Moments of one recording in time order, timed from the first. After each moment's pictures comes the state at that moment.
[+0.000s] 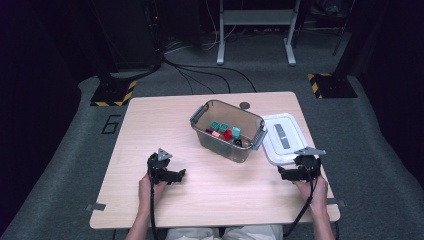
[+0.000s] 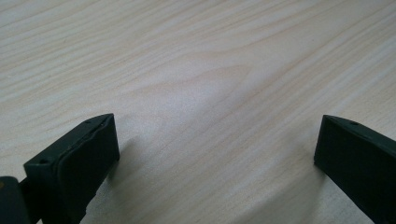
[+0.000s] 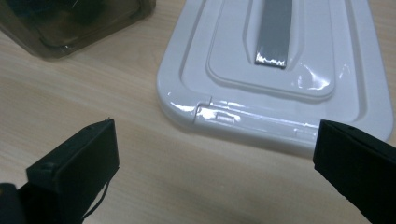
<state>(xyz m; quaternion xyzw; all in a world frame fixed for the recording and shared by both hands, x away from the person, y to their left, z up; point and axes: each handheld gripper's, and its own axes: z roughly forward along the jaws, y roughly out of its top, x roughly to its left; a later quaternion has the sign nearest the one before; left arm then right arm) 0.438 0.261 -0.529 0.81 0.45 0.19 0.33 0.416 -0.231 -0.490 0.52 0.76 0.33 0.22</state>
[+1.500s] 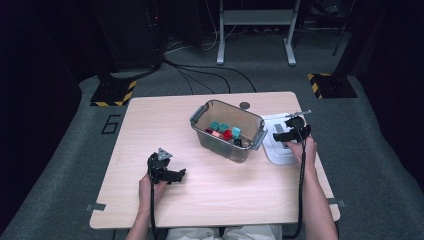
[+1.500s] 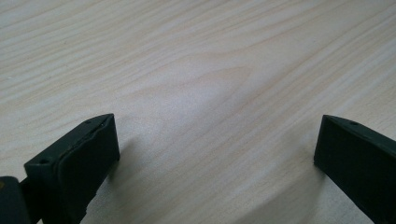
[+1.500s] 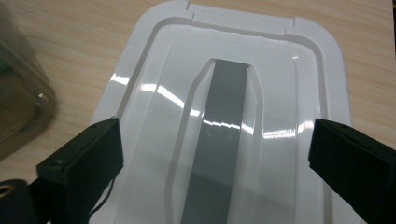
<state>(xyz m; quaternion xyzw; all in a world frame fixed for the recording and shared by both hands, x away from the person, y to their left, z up) 0.440 0.261 -0.530 0.81 0.44 0.19 0.33 0.556 -0.230 -0.483 0.54 0.76 0.29 0.21</state>
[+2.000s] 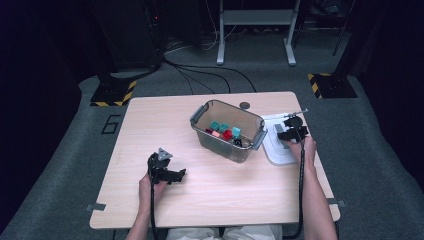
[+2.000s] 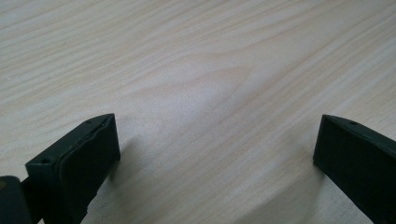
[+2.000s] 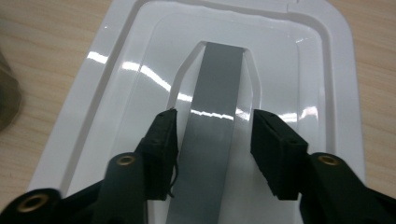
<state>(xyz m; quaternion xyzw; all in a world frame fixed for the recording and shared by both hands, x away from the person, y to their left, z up) 0.439 0.261 -0.529 0.81 0.44 0.19 0.33 0.567 -0.232 -0.493 0.56 0.77 0.25 0.19</state>
